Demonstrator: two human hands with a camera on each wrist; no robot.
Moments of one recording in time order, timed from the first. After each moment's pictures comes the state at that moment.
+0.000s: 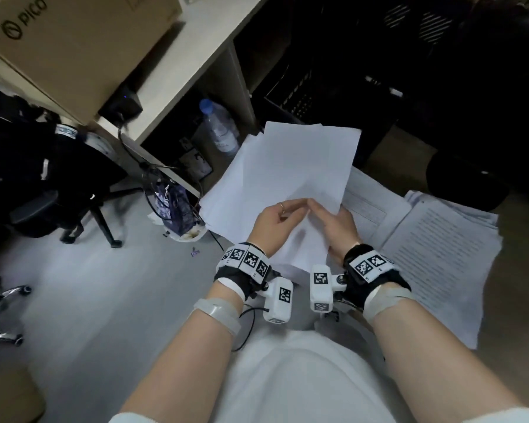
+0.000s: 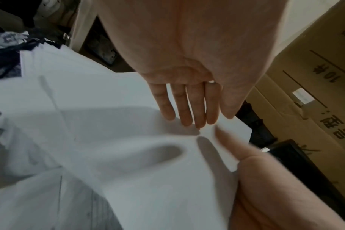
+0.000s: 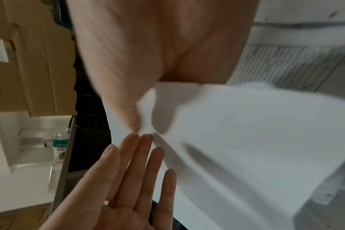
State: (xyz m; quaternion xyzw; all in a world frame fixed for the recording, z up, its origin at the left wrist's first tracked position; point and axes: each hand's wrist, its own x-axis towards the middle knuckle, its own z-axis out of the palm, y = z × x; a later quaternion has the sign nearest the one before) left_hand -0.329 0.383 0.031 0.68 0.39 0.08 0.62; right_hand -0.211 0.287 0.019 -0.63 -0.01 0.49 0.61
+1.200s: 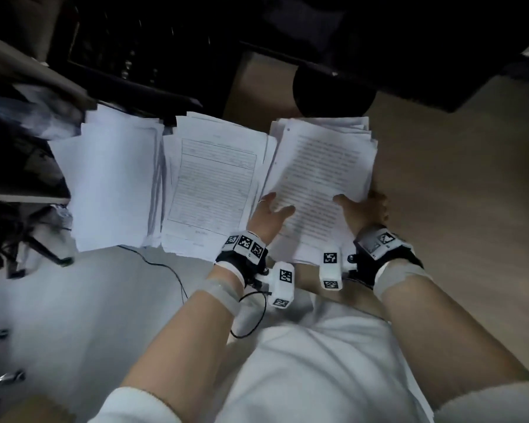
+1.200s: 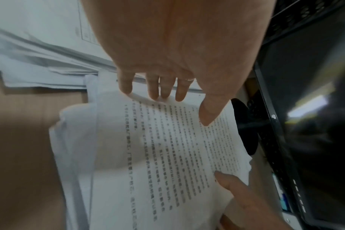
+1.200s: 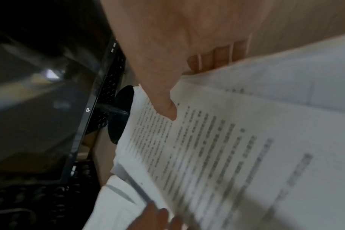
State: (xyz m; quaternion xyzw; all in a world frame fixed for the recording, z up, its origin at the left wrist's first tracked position) left_hand -0.167 0.168 -0.071 0.61 0.50 -0.18 0.59; right_hand -0.047 0.010 -0.106 -0.85 0.24 0.37 0.29
